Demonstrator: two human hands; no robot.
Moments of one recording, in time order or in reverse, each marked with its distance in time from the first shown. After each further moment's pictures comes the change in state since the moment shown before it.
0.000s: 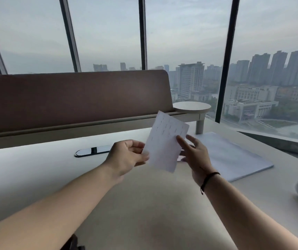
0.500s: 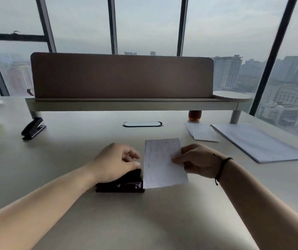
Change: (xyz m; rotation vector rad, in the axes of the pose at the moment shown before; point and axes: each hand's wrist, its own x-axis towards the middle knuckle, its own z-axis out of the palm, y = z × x) left_hand -0.163 -0.030 -0.131 0.708 0.050 0.040; right_hand -0.122 -0.009 0.066 -0.209 -0.721 0.383
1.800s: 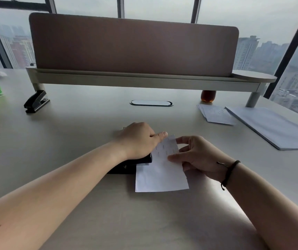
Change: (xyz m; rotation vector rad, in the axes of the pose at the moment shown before) left_hand 0.031 -0.001 0.032 0.236 0.059 0.129; right_hand -0.009 0.023 0.053 -0.159 0.029 -0.090
